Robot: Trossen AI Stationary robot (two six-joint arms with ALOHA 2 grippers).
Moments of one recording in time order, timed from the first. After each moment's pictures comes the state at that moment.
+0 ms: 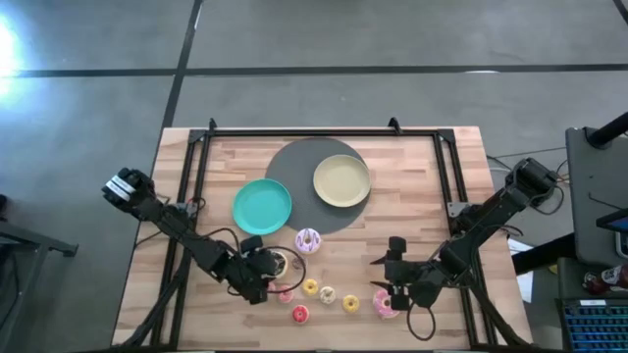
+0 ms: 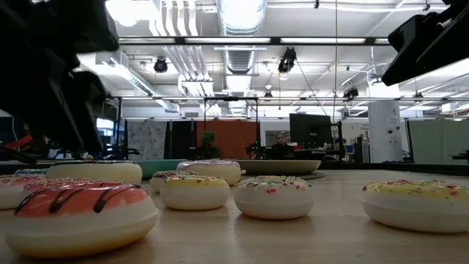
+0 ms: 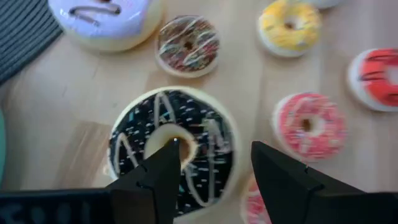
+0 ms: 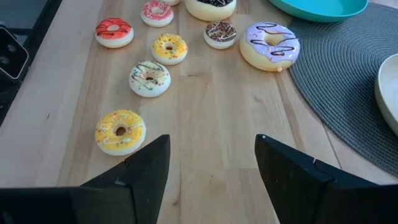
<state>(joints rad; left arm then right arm) -0.62 1.53 0.78 -0.29 -0.38 -0.75 0.77 1.43 0.75 -0.20 0.63 0.58</state>
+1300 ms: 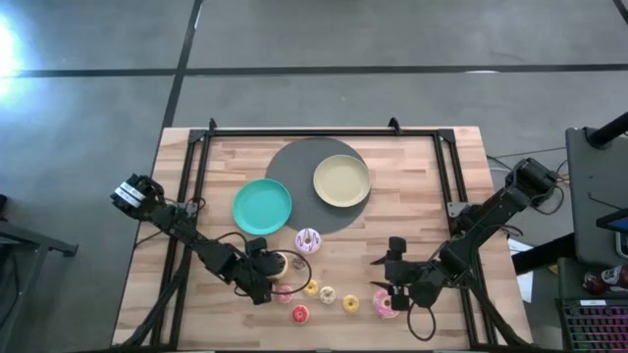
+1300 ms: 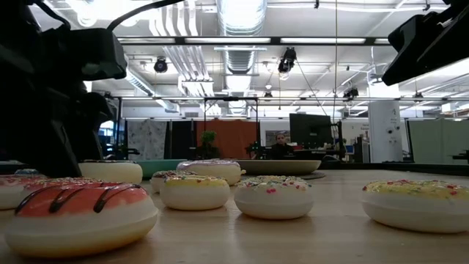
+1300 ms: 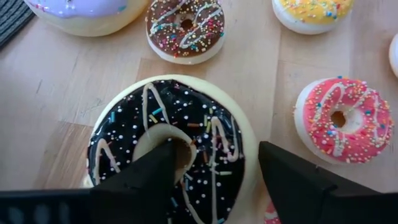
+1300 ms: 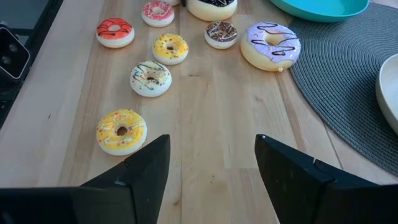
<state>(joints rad) -0.60 1.63 0.78 -0.24 -0.36 -0.70 0.77 1.43 0.75 -0.20 0.63 0.58</state>
